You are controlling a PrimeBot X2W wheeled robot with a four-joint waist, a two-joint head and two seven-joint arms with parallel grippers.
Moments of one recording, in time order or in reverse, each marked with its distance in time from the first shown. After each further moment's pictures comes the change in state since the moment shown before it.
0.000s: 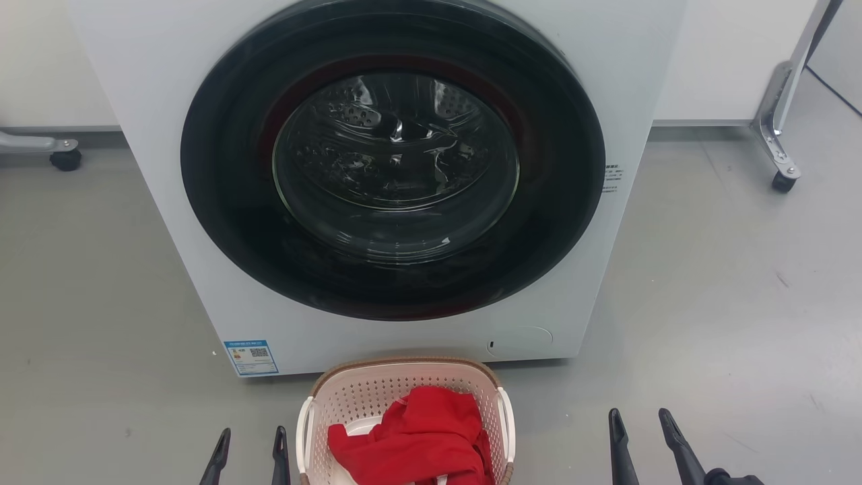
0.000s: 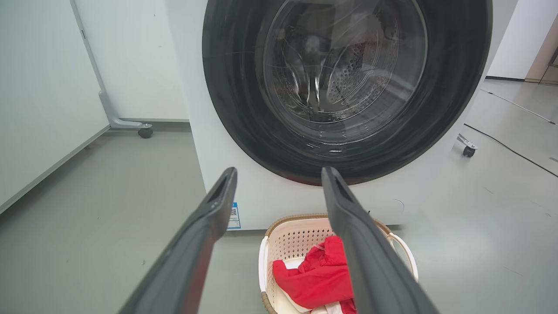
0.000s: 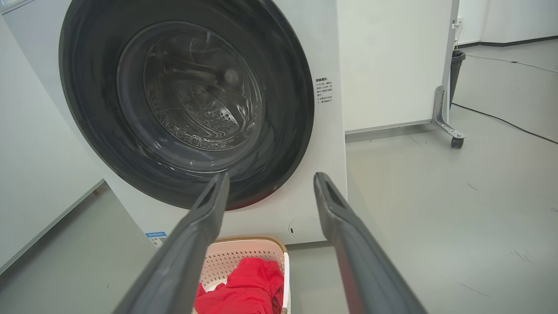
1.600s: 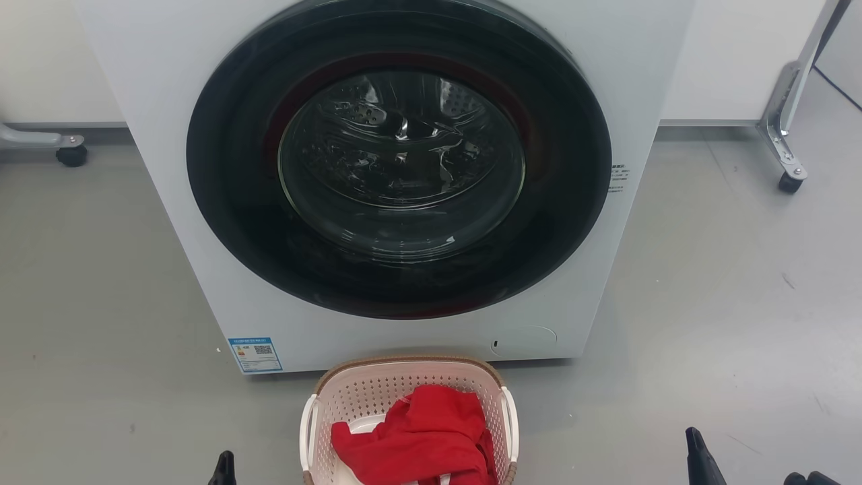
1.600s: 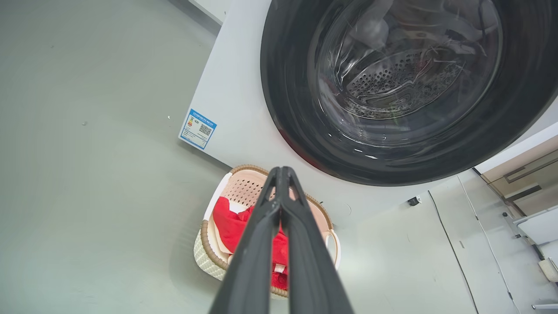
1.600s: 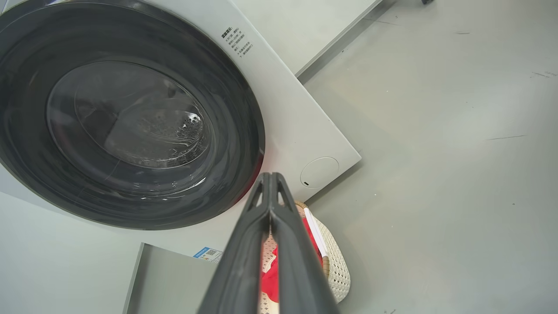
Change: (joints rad) left arm -0.013 -0.024 0.112 0.064 -0.533 -0.099 0.153; right arm -0.020 0.008 -0.171 0.105 0.518 0.092 0.153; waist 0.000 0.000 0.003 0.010
